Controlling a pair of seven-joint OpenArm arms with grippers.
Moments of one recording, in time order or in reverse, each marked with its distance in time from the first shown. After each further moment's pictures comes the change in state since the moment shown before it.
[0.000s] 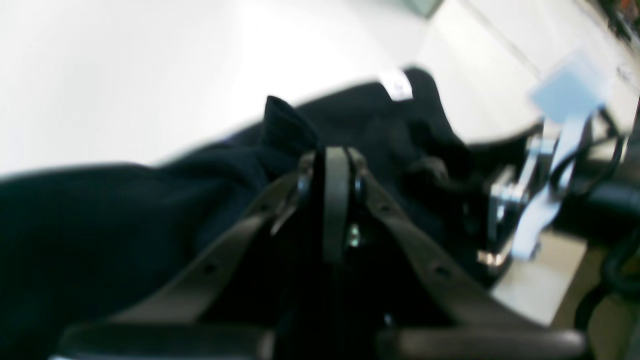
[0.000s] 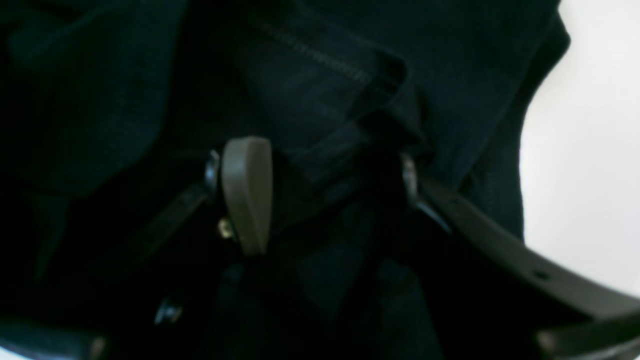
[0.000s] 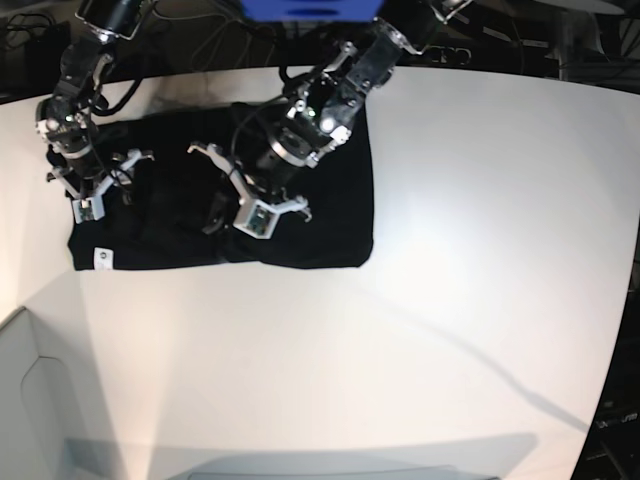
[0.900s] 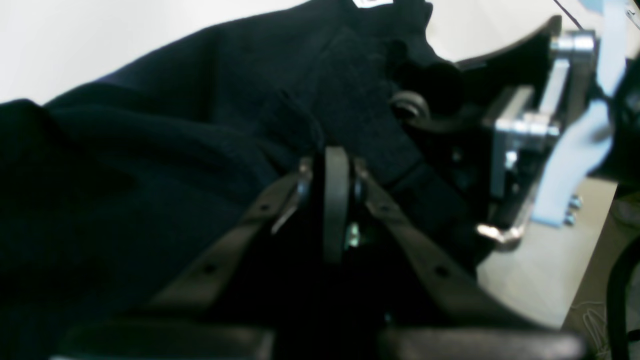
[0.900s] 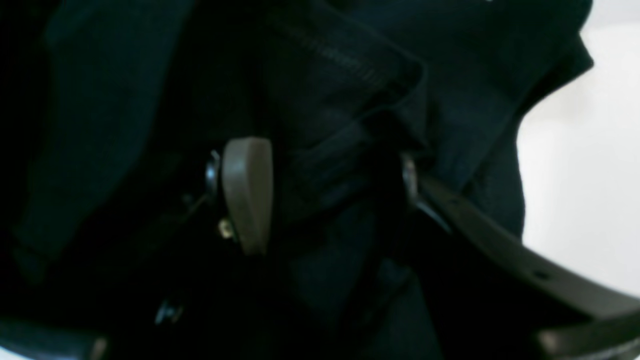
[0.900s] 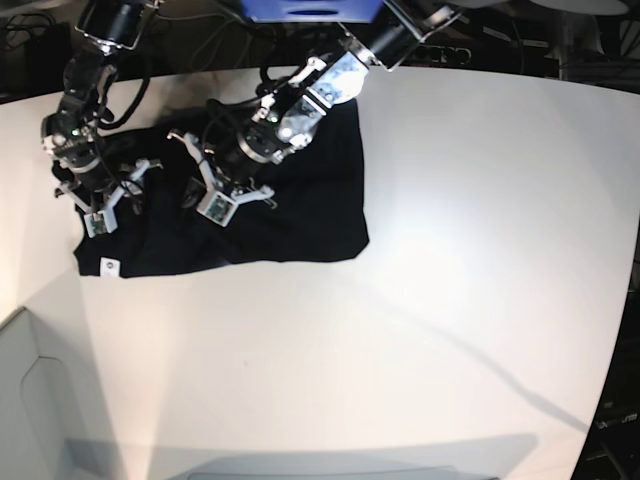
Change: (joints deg) left arm -5.6 4.0 5.9 -16.3 -0.4 0.0 -0.4; right arm 2.6 0.8 -4.1 -0.3 -0.8 0.0 -1.8
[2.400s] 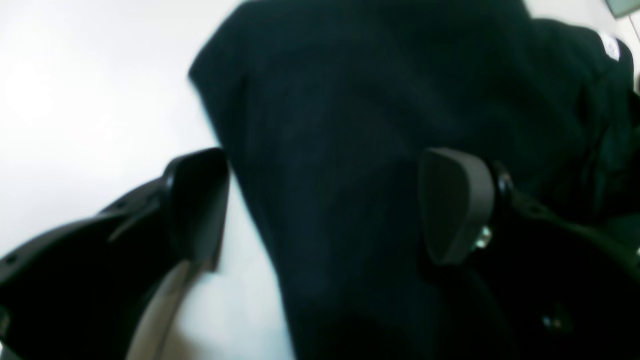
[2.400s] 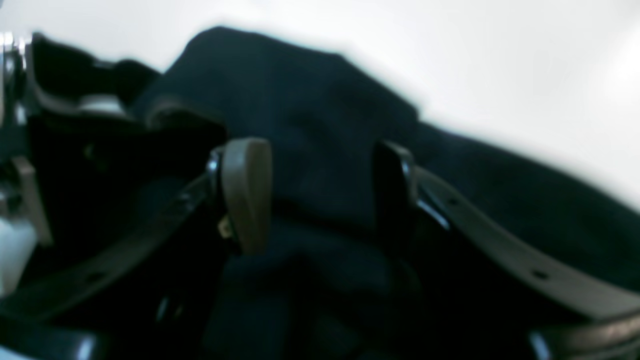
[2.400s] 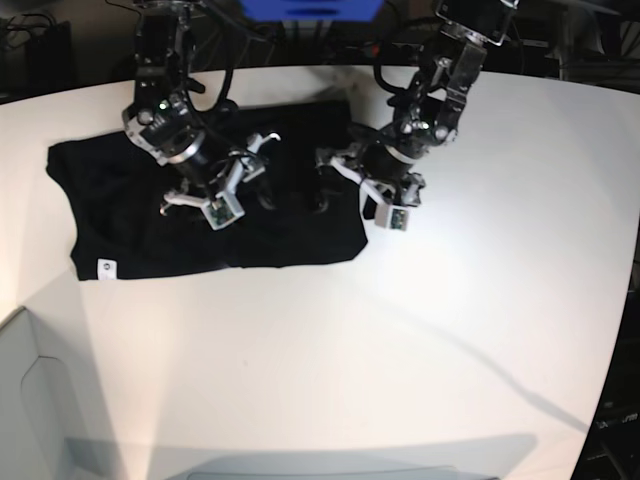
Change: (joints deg) left arm 10.6 -17.8 -24.3 13.5 -17.7 -0.9 6.1; right arm -8.2 -10.0 -23.1 17.9 -0.3 0.1 -0.2
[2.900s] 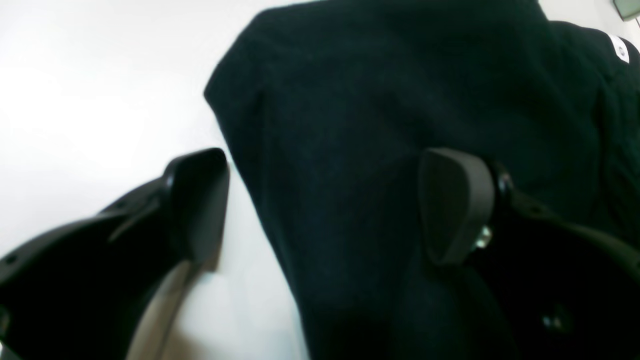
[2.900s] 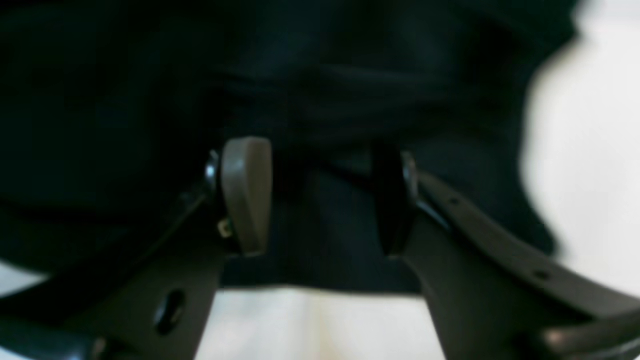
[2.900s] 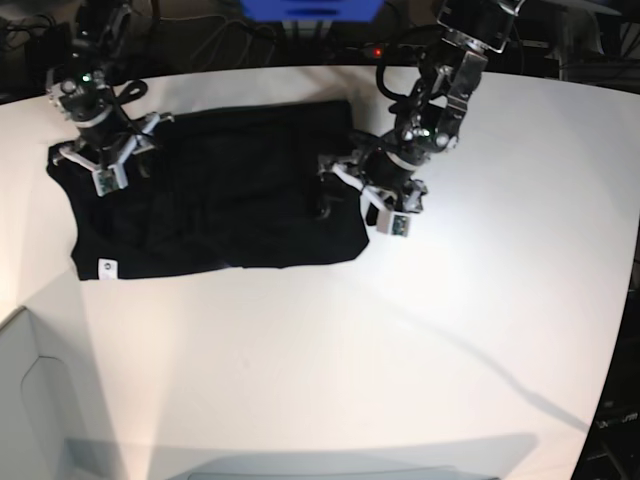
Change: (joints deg) left arm -1.4 -0.3 0.0 -1.4 0.2 0.0 -0.4; right arm -6.0 6.2 23.3 0.9 -0.5 0.0 -0.6
